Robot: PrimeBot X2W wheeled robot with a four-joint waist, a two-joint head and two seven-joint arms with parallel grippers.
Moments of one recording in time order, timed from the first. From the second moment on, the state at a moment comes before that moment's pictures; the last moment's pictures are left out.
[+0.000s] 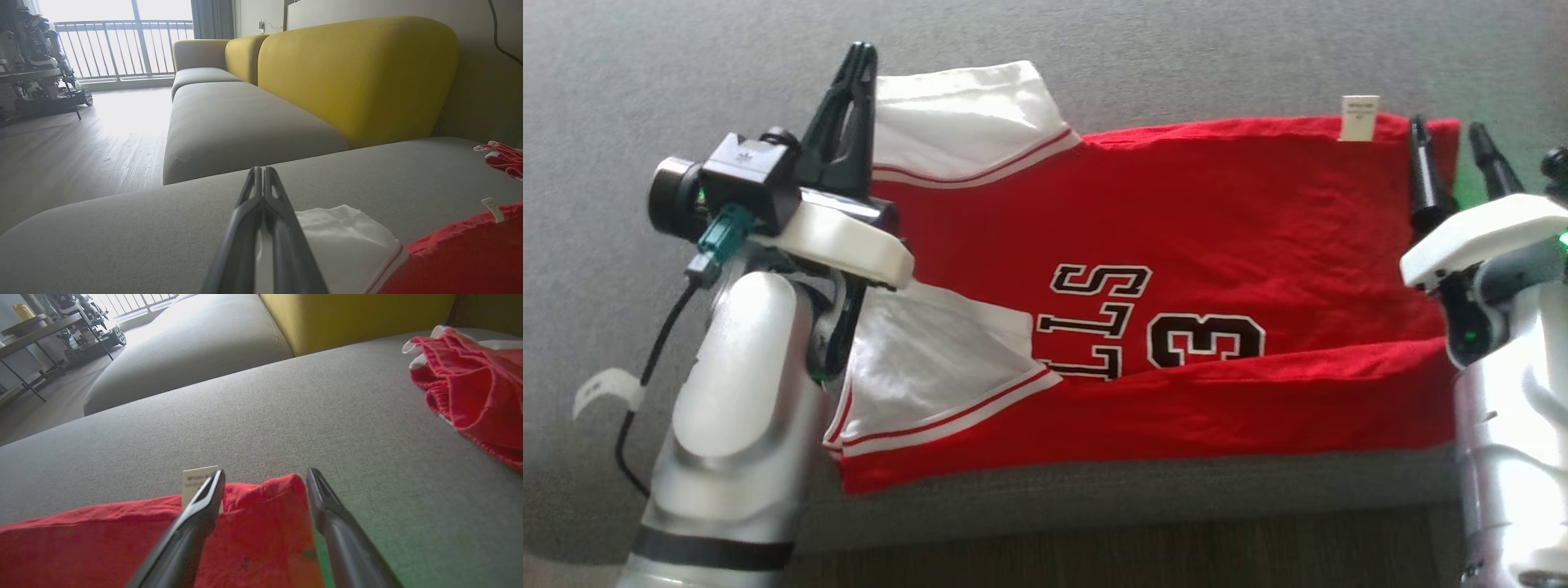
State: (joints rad) left arm -0.59 0.09 -0.28 0.35 -0.14 -0.04 -0.26; right arm -0.63 -0.08 -0.31 0.66 0.15 0.13 -0.09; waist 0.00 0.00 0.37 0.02
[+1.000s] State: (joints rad) left arm -0.49 0.11 -0.25 0.28 -0.21 0.00 -0.26; right arm -0.71 -0.10 -0.30 0.77 0.21 0.13 -0.15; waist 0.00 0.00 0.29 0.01
